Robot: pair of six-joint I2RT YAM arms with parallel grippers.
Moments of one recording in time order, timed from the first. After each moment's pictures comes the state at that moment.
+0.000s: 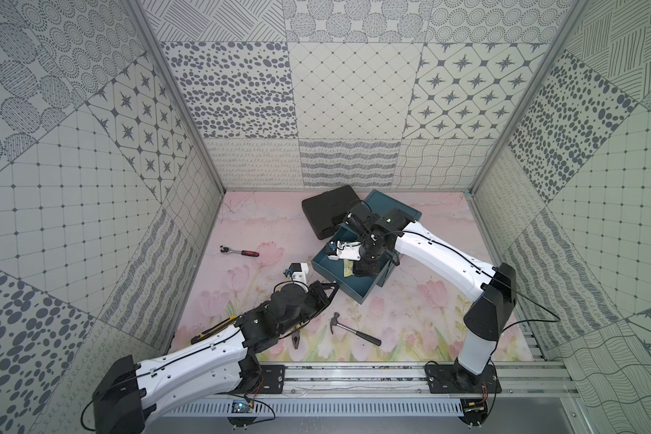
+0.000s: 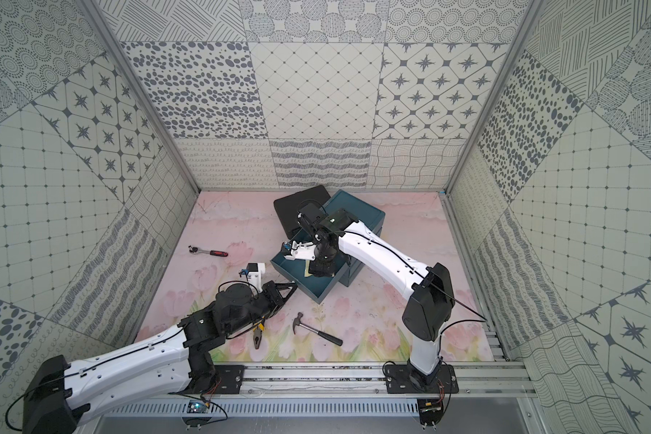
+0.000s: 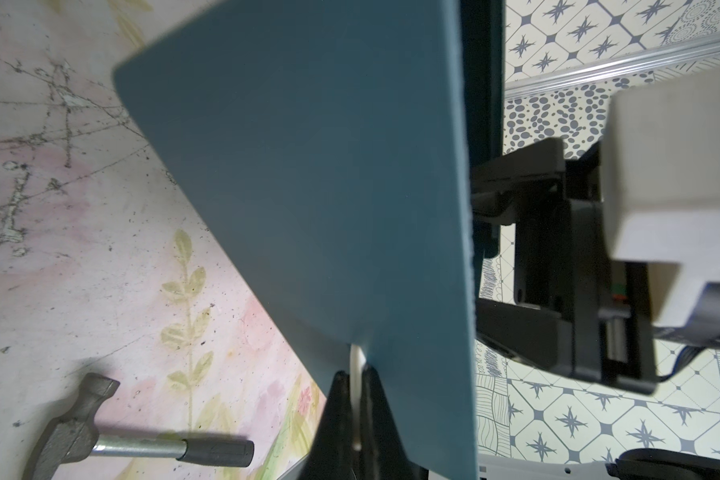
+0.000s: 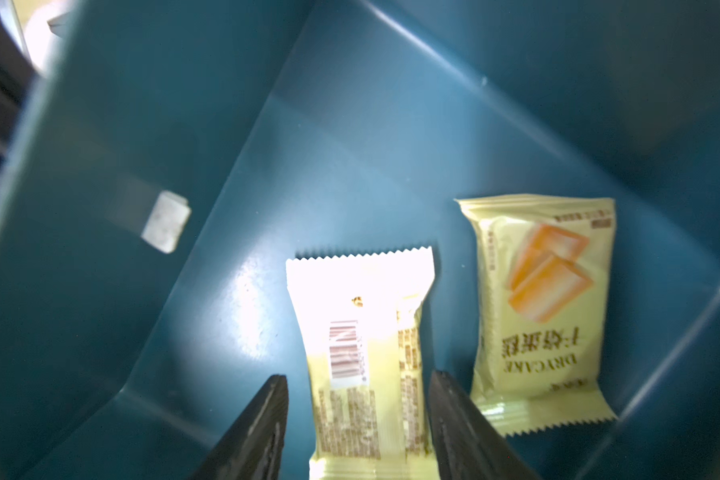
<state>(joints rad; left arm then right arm) -0.90 0.83 0.43 0.07 -0.10 -1.33 0.83 1.82 1.79 -1.27 -0.04 -0.68</state>
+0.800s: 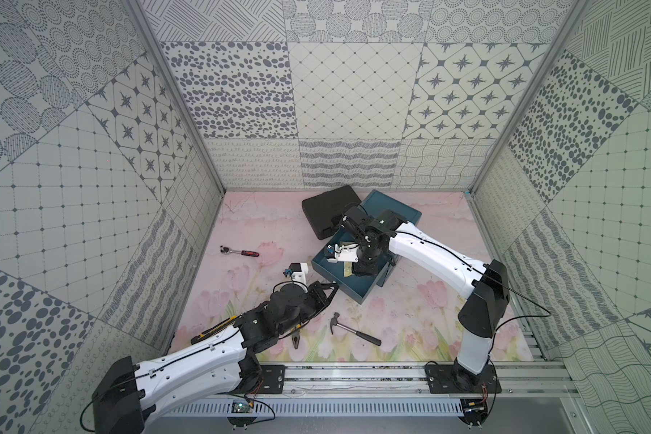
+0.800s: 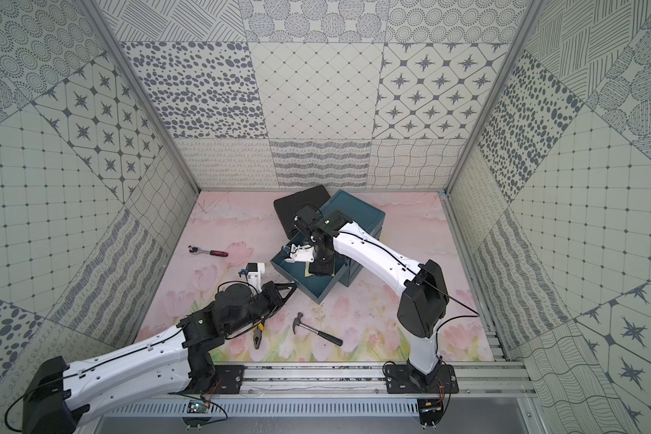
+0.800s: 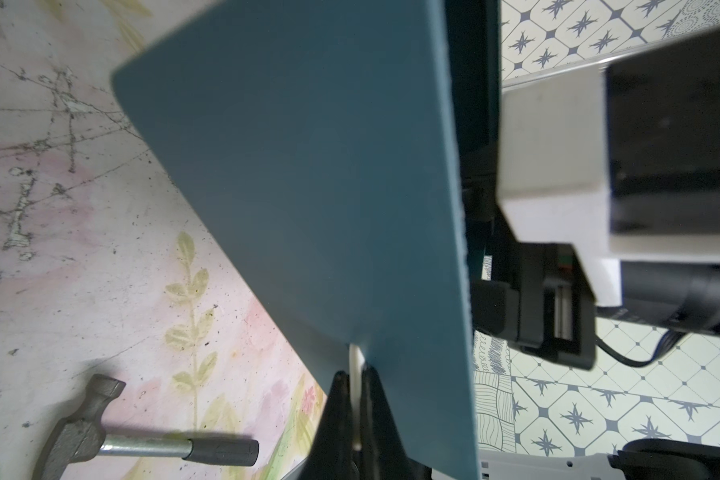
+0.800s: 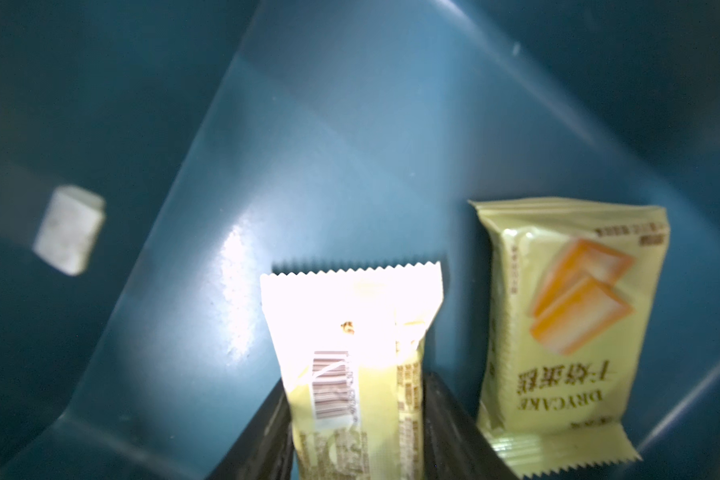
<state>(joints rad) -0.90 0.82 0.43 0.06 -0.09 -1.31 0.83 1.85 1.79 -1.27 0.03 -0.70</state>
